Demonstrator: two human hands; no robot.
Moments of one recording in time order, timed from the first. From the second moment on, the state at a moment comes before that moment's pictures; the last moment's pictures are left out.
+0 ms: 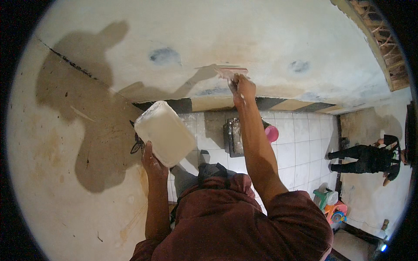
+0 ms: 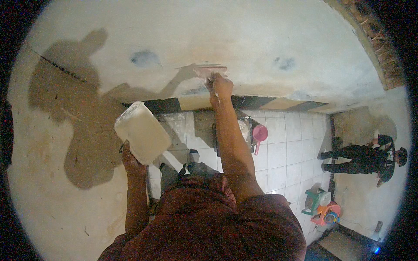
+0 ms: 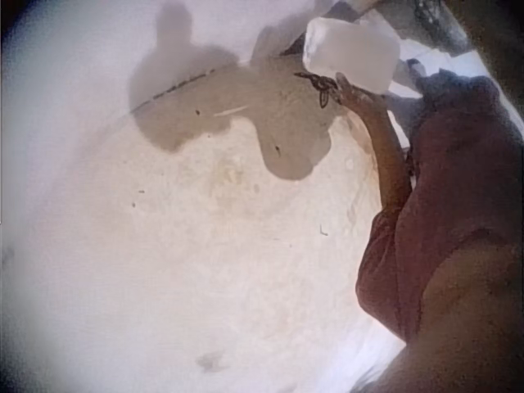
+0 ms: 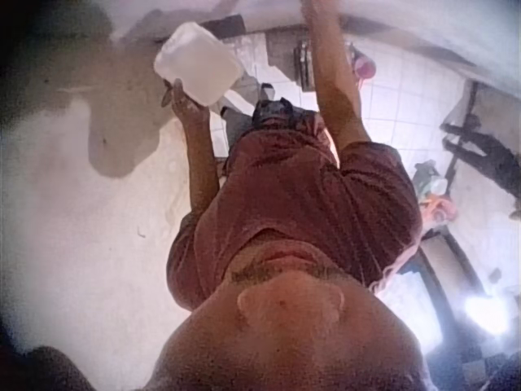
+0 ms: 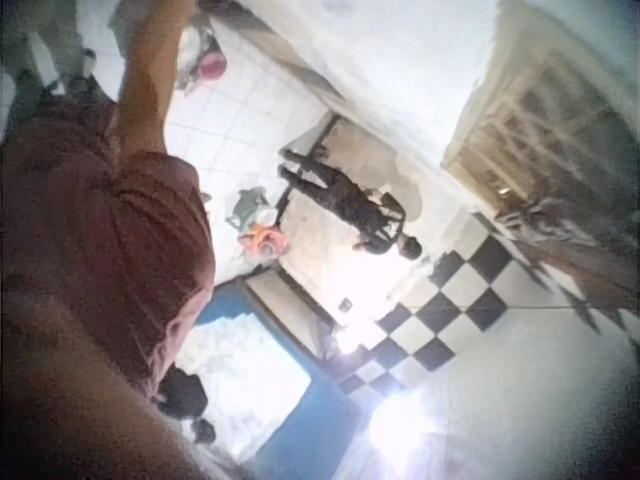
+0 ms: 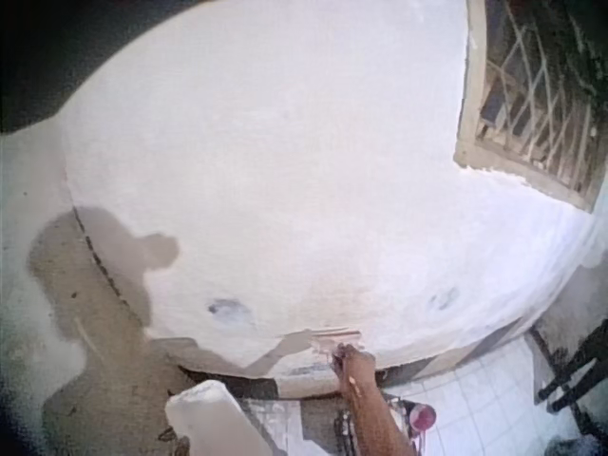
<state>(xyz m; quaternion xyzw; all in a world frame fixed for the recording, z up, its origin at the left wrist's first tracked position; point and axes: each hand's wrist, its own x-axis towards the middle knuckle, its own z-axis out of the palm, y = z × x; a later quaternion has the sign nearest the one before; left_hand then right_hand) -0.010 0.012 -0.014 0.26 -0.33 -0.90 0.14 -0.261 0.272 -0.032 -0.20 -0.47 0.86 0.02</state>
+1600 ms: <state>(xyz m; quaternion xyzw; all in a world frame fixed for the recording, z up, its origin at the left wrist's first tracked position) -0.004 -0.051 -0.047 0.29 -0.43 -0.85 0.08 -0.276 0.241 0.073 -0.07 -0.53 0.84 0.10</state>
